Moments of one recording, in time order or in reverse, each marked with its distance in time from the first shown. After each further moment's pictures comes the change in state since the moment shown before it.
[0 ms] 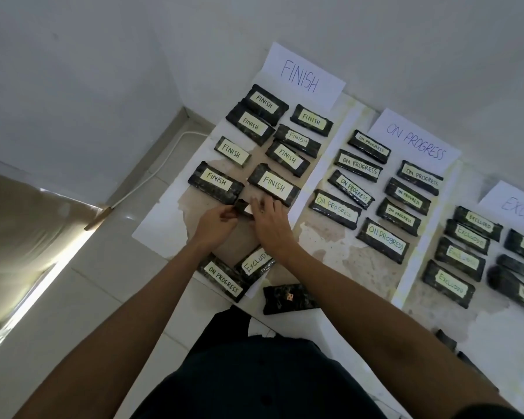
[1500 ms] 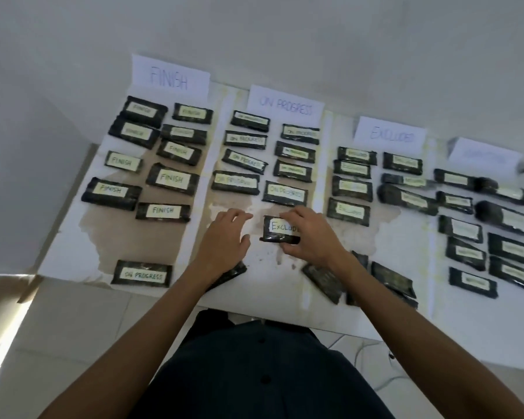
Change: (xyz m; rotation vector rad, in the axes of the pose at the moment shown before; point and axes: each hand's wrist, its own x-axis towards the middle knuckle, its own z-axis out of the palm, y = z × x) left_hand -0.112 0.074 0.154 0.605 -0.158 0.793; right_hand -0.225 0.179 -0.070 0.354 0.028 0.237
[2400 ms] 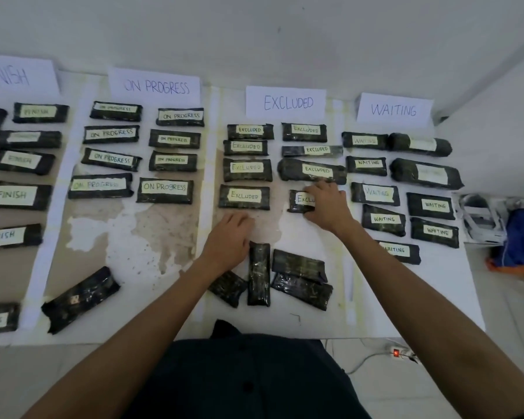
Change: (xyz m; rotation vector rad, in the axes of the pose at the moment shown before) left_hand 0.082 0.149 0.201 0.198 -0.171 0.299; right_hand -0.087 0.277 -0.025 -0.103 -0.035 0.495
